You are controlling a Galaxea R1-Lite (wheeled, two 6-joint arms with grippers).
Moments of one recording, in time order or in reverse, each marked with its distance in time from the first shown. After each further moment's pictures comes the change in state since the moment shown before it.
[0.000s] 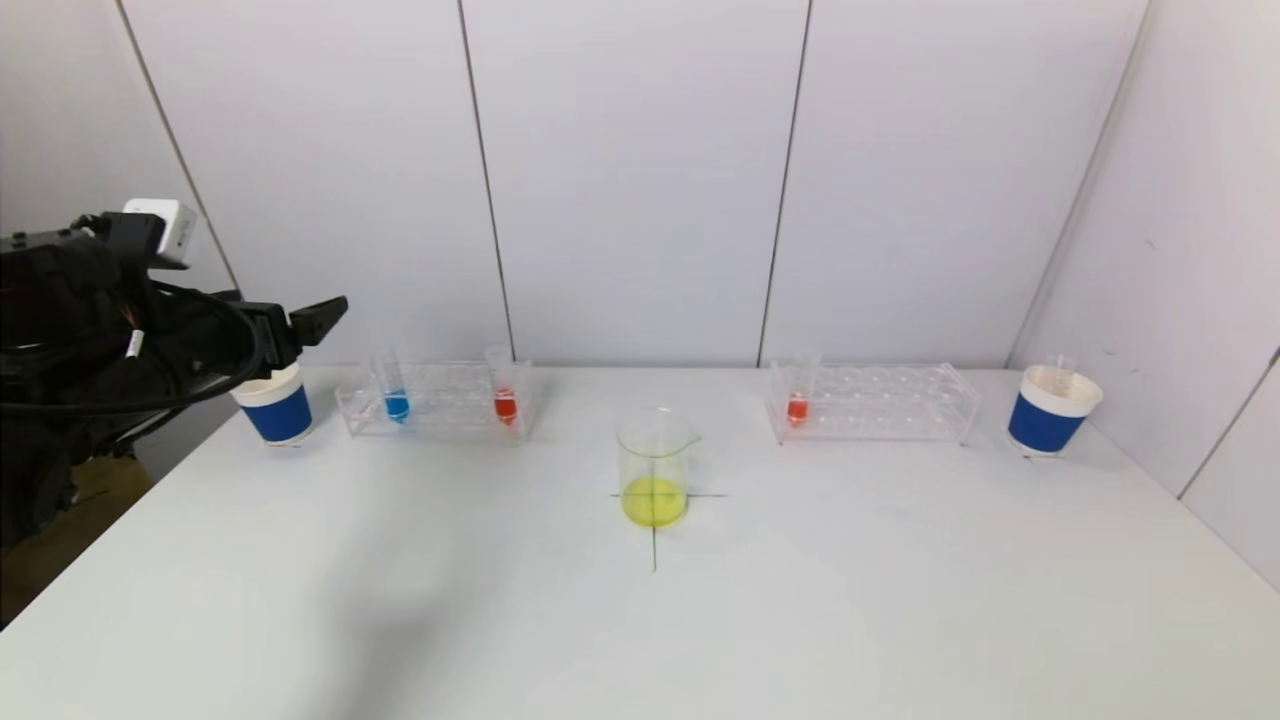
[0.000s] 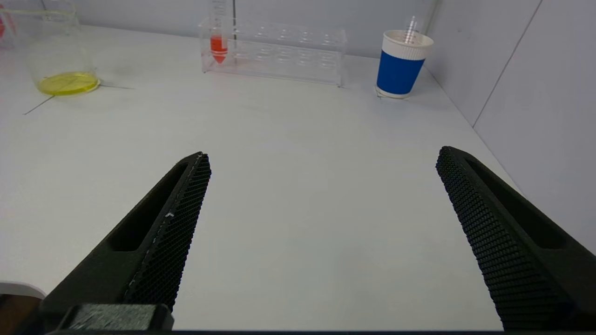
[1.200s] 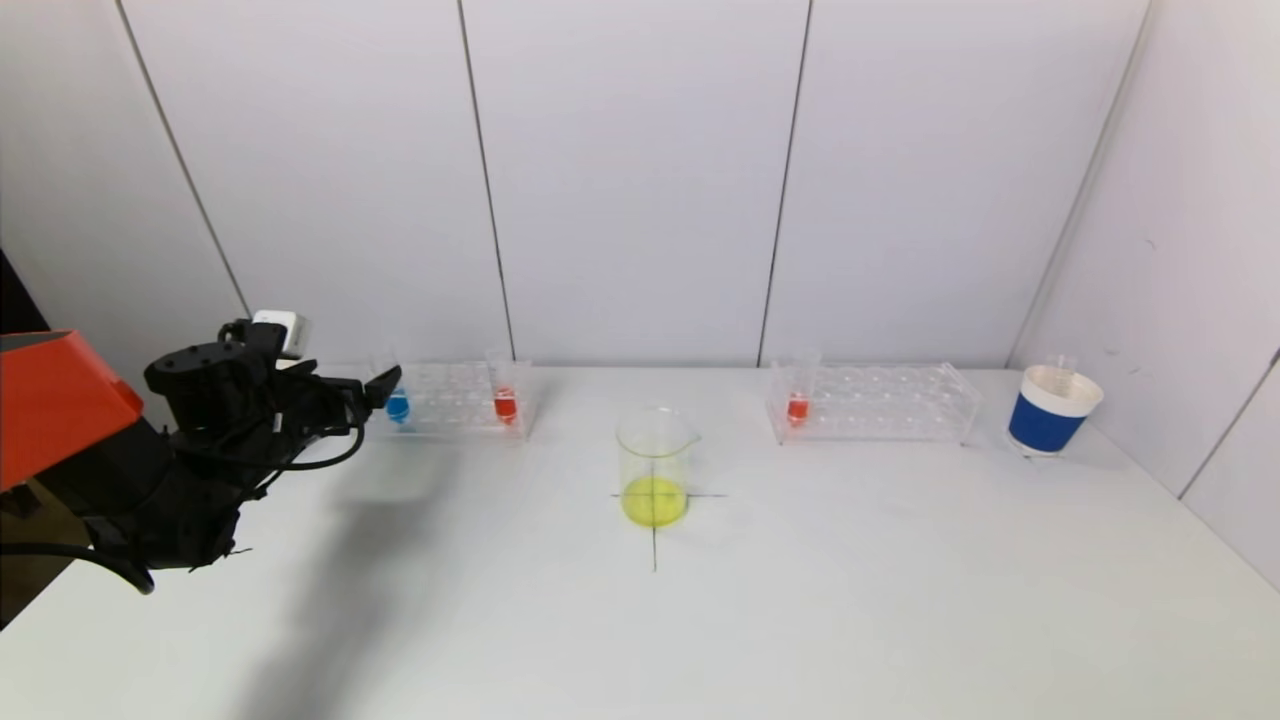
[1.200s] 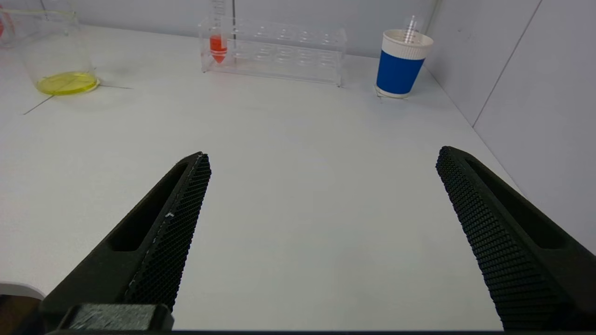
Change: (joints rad) left arm 0.013 0.503 -0.026 -0.452 -0.020 0.007; right arm 0.000 0.000 0.000 0.000 0.000 0.000
